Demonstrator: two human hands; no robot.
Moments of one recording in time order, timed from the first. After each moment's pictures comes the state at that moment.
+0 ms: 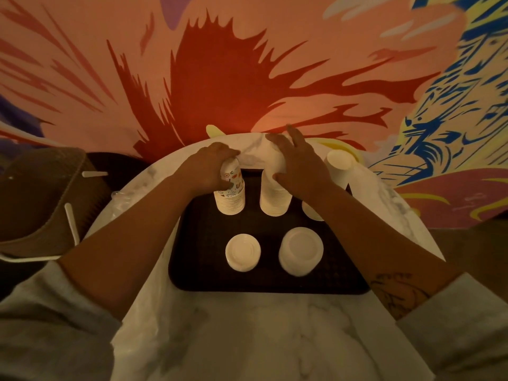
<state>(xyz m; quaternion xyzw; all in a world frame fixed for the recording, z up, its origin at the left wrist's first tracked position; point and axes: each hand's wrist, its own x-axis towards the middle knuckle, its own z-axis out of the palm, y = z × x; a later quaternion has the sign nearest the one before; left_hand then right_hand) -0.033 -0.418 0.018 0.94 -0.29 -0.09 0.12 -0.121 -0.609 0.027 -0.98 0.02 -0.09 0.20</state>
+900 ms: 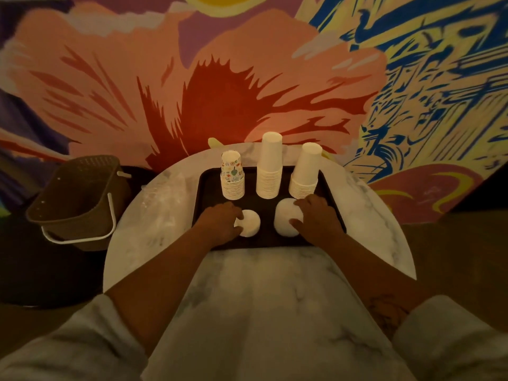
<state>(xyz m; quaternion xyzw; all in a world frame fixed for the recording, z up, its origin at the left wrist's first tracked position) -0.196 -0.368 -0.001 0.93 -0.32 -0.14 0.05 -0.296 -0.579 -0.004 -0.98 0.14 0.00 0.13</state>
